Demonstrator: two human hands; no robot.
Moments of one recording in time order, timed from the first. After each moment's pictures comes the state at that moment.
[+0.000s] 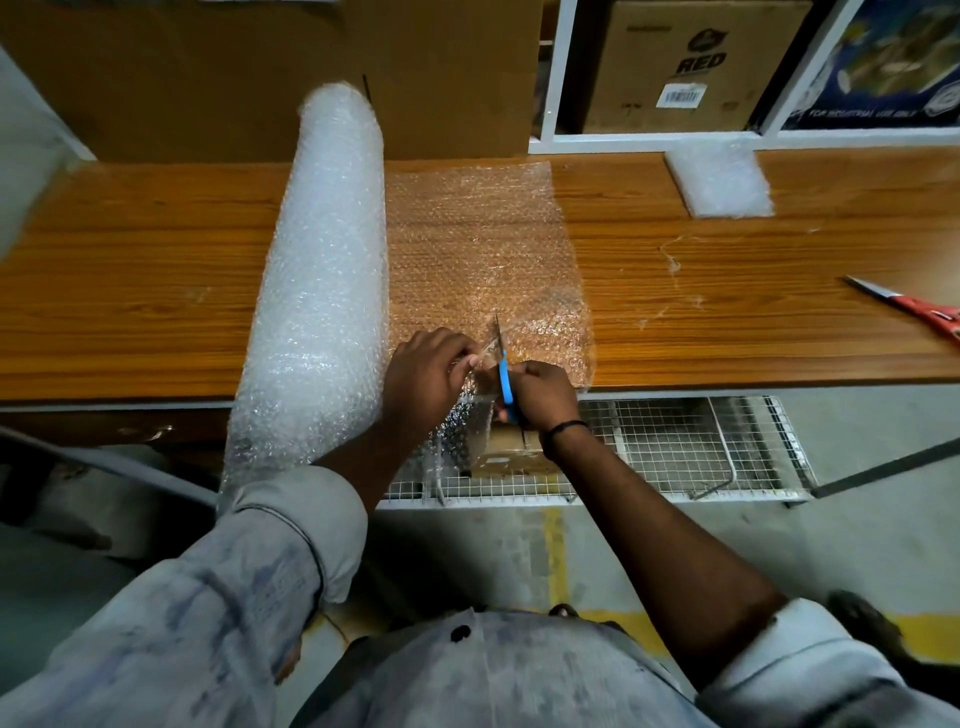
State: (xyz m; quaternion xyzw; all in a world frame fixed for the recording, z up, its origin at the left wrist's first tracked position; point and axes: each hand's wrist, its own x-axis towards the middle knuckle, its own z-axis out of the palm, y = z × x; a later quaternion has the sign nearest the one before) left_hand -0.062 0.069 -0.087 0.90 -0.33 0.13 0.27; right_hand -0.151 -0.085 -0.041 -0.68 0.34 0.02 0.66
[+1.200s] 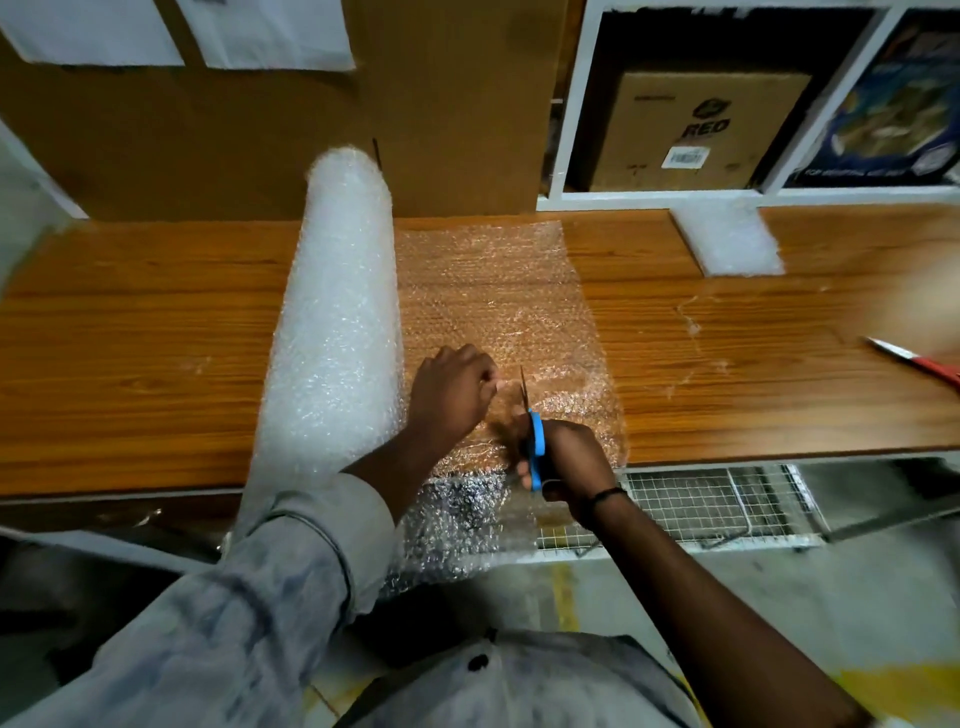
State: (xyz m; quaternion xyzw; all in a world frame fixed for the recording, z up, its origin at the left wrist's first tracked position) left_hand 0.028 0.036 -0.079 0.92 -0.32 0.08 0.19; right_hand -0.126 -0.083 -0.021 -0.66 0.33 0.05 0.67
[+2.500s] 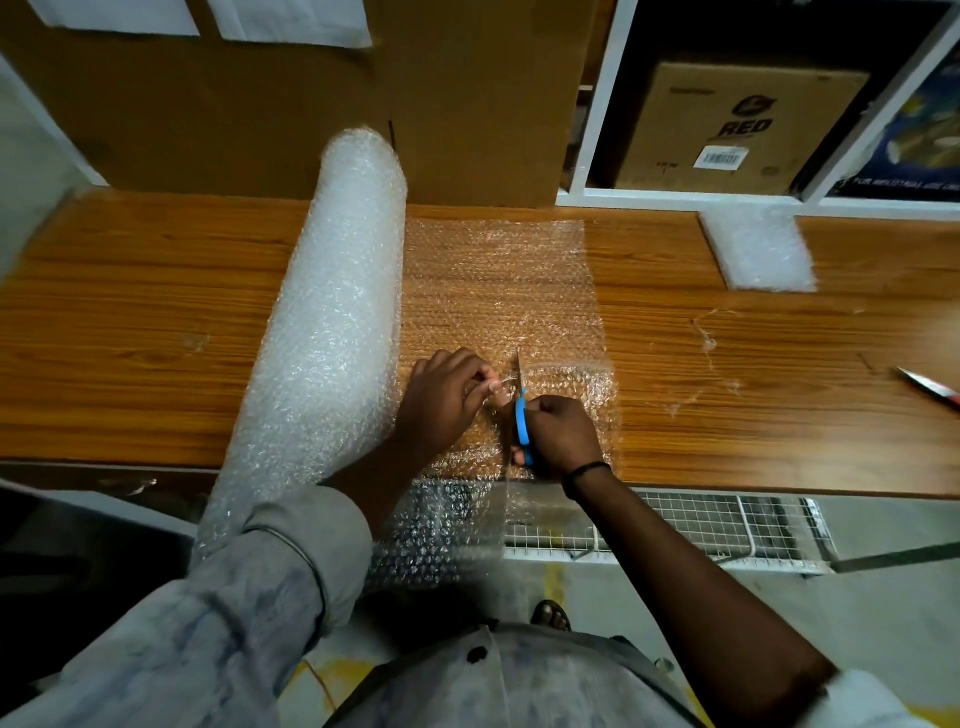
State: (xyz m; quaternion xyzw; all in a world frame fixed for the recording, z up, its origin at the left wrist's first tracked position) left_hand 0.021 0.040 -0.089 0.89 -0.32 0.10 0.30; right_hand -0.077 -0.115 -0.045 -0.73 0.31 0.05 0.60
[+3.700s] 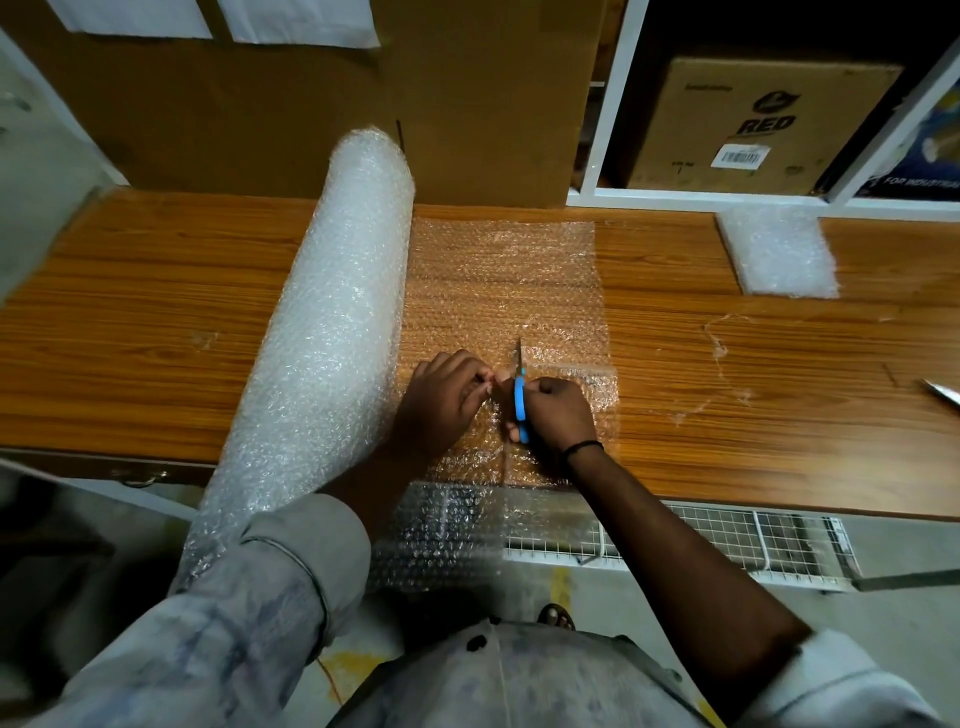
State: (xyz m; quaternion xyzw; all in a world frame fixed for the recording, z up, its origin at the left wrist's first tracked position) left_hand 0.016 0.038 -0.086 0.89 -0.33 0.12 0.30; right_hand -0.046 -0.128 -0.057 -0.70 0.28 0.03 0.66
